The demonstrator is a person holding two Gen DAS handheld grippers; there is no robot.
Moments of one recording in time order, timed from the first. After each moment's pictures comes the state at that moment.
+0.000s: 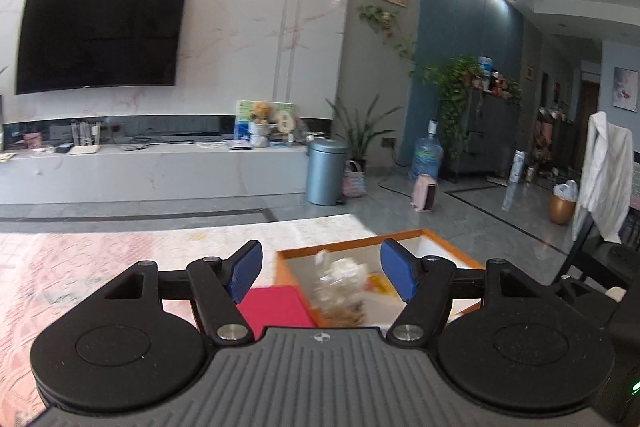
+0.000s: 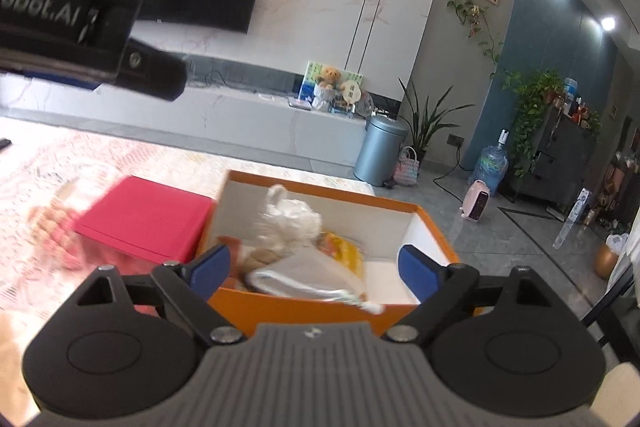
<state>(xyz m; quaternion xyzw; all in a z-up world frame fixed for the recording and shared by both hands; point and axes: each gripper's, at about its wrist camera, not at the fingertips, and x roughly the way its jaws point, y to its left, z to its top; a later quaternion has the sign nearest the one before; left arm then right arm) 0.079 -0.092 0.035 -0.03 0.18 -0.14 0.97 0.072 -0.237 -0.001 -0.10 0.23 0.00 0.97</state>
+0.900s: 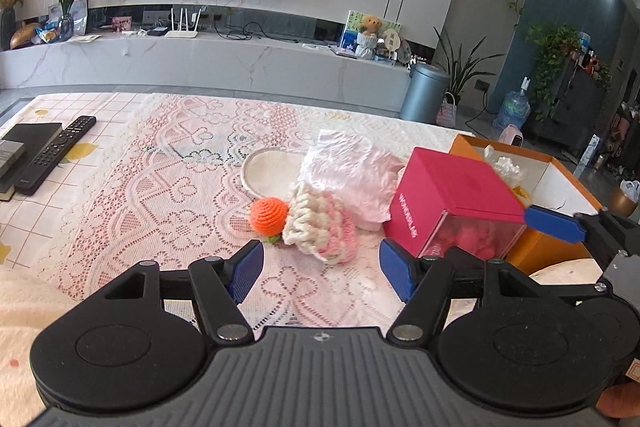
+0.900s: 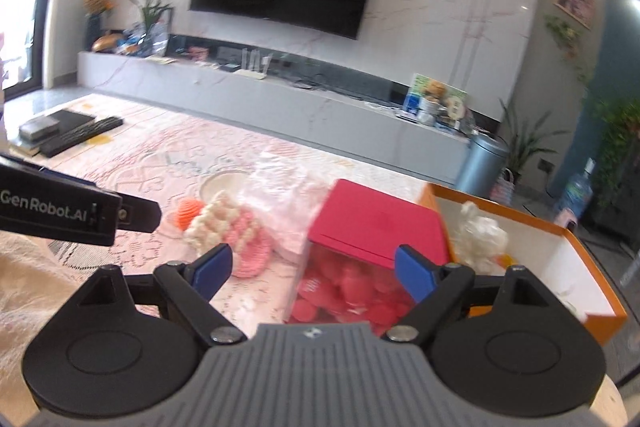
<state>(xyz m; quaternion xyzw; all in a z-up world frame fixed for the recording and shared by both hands) 0.058 0.079 -0.048 -0.09 0.32 -0.04 0.94 0.063 -0.080 -0.041 -0.14 0.23 0.15 0.95</state>
